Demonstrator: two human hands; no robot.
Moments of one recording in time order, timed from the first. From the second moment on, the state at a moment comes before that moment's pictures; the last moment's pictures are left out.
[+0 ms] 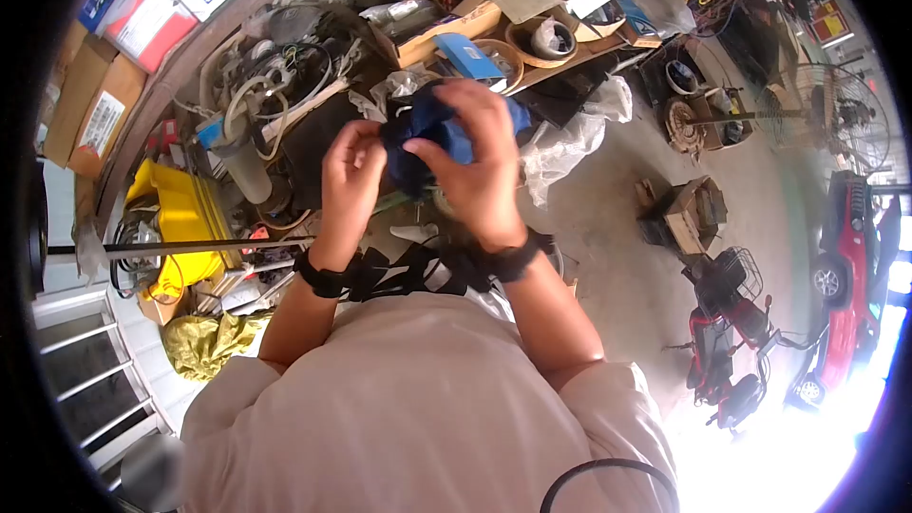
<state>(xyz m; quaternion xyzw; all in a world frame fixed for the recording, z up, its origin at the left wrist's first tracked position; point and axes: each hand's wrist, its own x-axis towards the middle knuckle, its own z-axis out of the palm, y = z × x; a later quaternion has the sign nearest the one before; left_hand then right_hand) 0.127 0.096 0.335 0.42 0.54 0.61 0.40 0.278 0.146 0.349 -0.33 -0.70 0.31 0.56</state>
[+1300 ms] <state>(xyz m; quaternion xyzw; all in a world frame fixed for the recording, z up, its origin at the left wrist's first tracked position) 0.042 0.229 -0.016 0.13 0.61 0.41 0.67 0.397 0.087 0.196 -0.68 -0.43 0.46 0.36</state>
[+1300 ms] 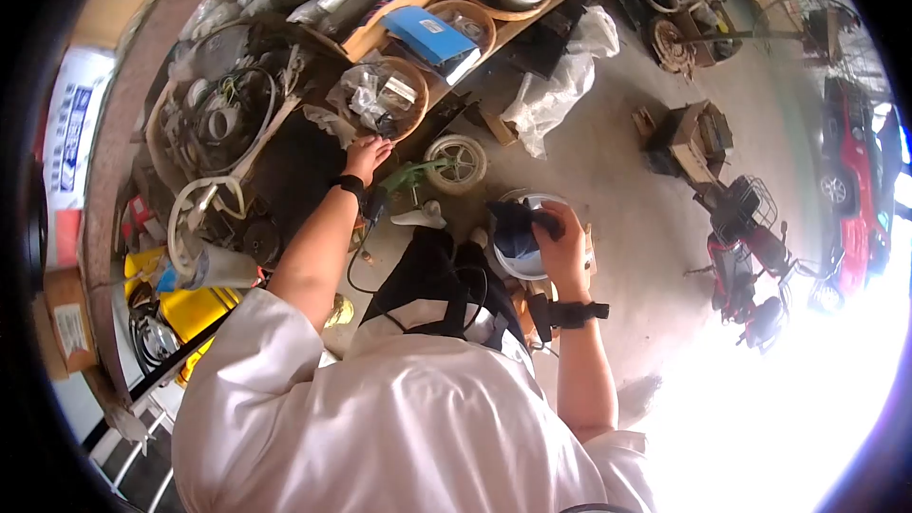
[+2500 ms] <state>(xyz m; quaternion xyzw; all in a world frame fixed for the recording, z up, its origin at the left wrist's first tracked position) 0.194 0.305 0.501 0.85 0.38 0.33 -0.16 0.413 0.206 0.322 -0.48 -0.62 0.27 0.55</state>
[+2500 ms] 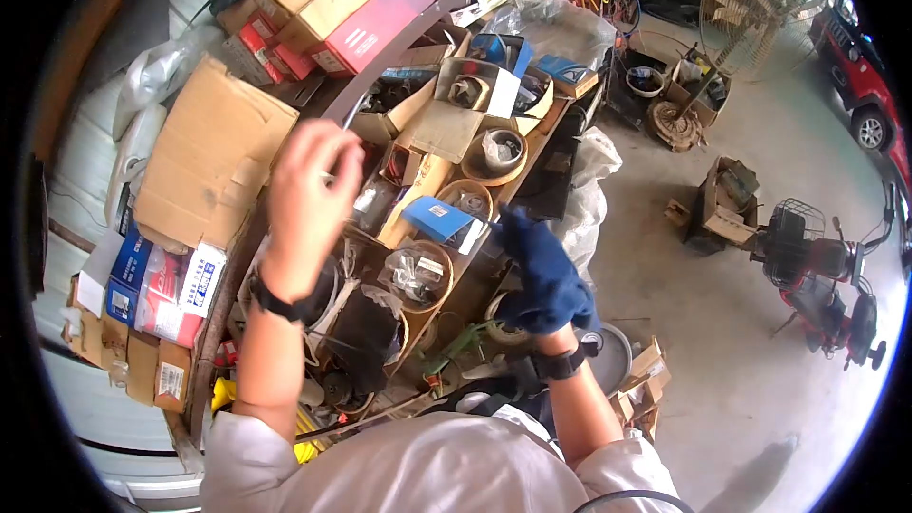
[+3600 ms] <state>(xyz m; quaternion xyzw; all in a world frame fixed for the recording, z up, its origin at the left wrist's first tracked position) 0.234 0.153 0.305 0.73 0.37 0.22 0.53 0.416 0.147 0.305 -0.40 -0.78 0.37 0.31</state>
